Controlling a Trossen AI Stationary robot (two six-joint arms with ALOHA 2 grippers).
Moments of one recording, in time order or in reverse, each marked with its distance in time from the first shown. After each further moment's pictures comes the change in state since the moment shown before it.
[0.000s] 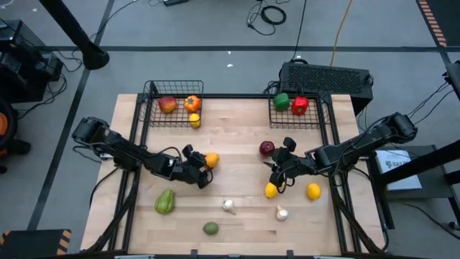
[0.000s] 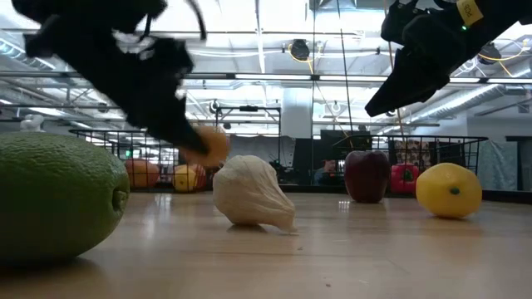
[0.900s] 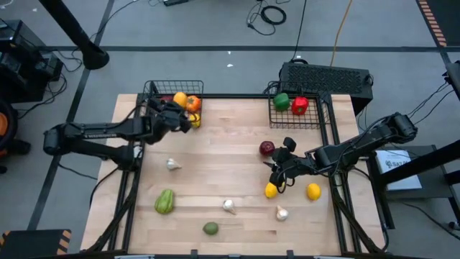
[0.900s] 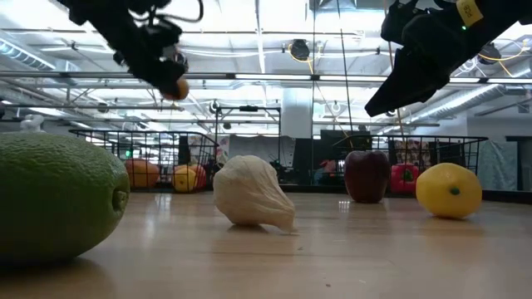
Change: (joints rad) left arm 0.535 -0.455 0.106 -0.424 -0.282 0.406; right arm 0.000 0.000 0.000 0.001 0.000 0.003
